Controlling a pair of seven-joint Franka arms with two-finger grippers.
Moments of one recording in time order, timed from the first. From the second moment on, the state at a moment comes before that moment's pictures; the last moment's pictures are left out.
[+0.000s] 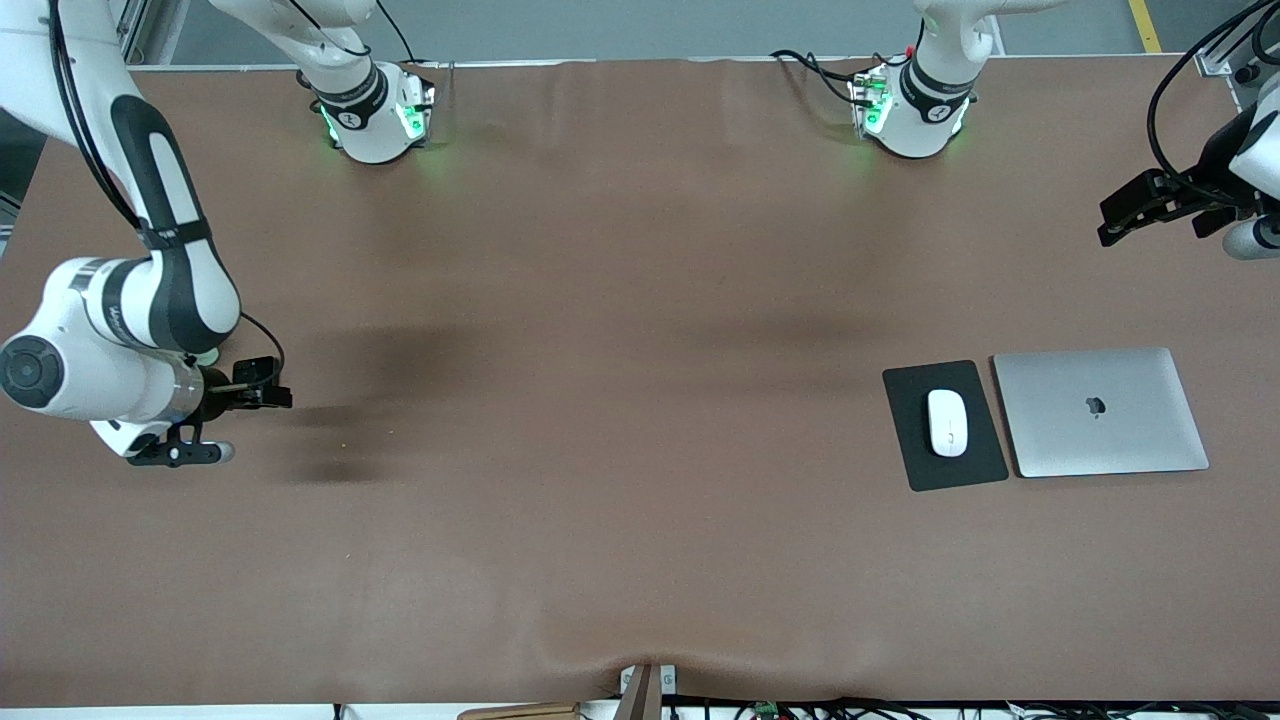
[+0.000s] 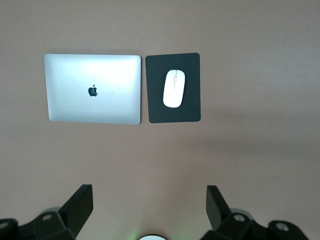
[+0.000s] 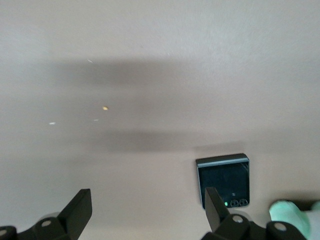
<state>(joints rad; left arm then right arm) 0.05 -0.05 -0.12 -1.56 0.03 1.48 -0.12 -0.13 0.40 0.05 -1.79 -0.01 2.01 -0.09</state>
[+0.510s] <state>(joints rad) 0.05 -0.05 -0.12 -1.56 0.01 1.48 -0.12 0.00 0.14 0.06 -1.73 -0.01 1.77 0.08</state>
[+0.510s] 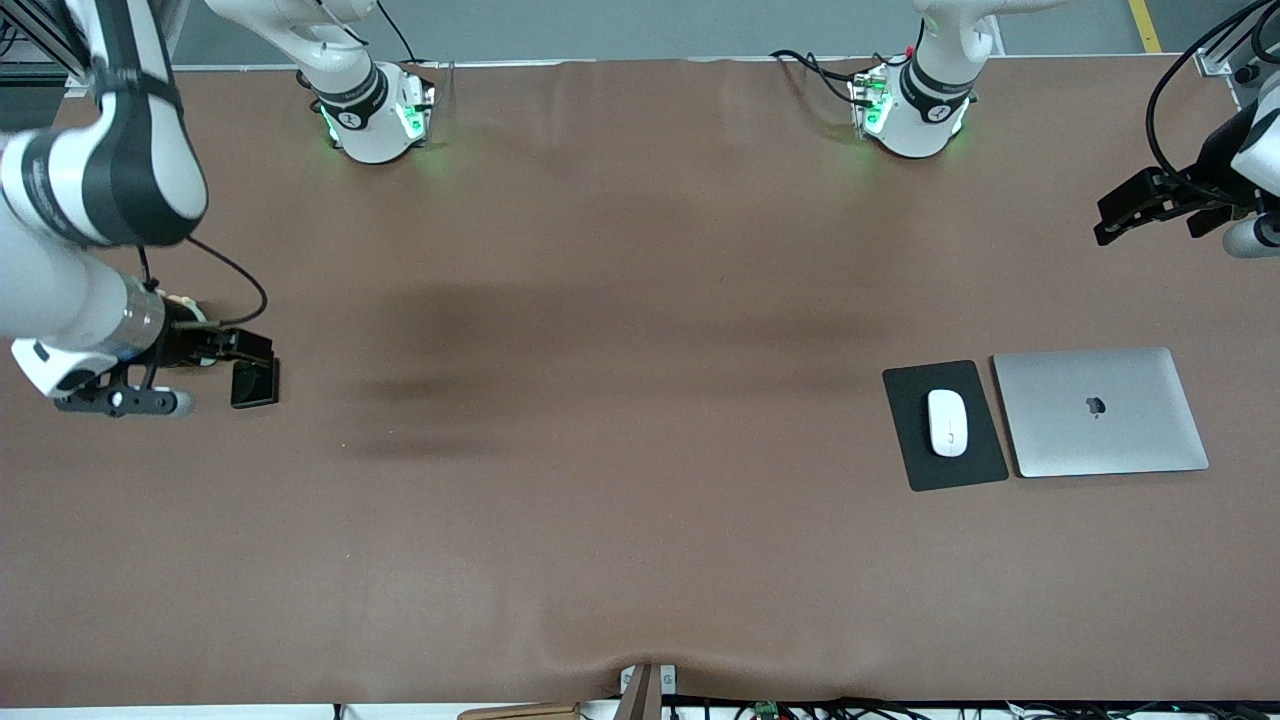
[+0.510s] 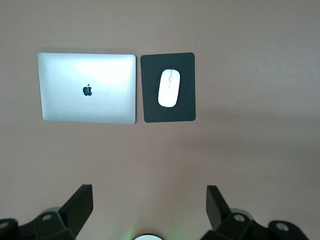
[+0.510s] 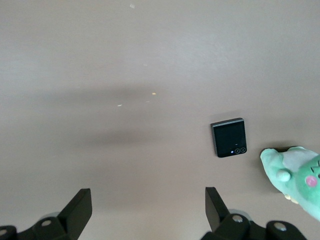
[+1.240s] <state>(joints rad) 0.05 -0.05 -0.11 -1.54 0.01 1.48 -0.12 0.05 0.05 0.02 -1.58 -0.01 1.55 0.08</state>
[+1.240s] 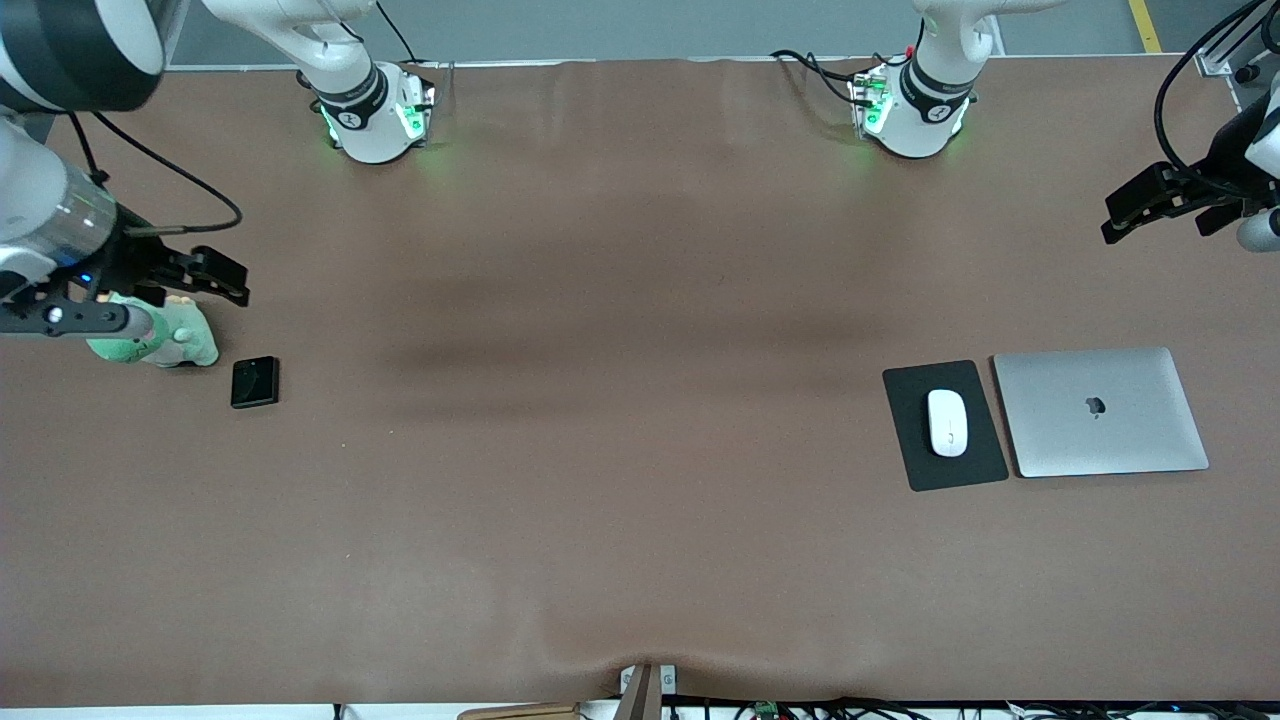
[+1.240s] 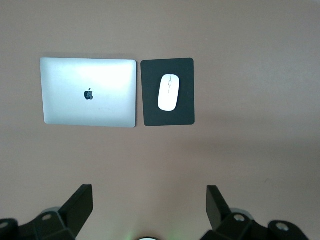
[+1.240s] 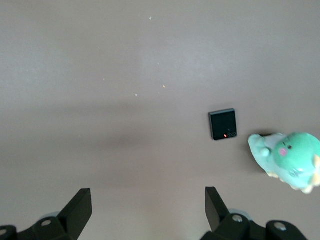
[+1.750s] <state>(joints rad) 0.05 -0.05 -0.11 -1.54 0.01 1.48 -0.12 0.02 0.02 -0.02 -1.54 0.01 1.49 0.03</state>
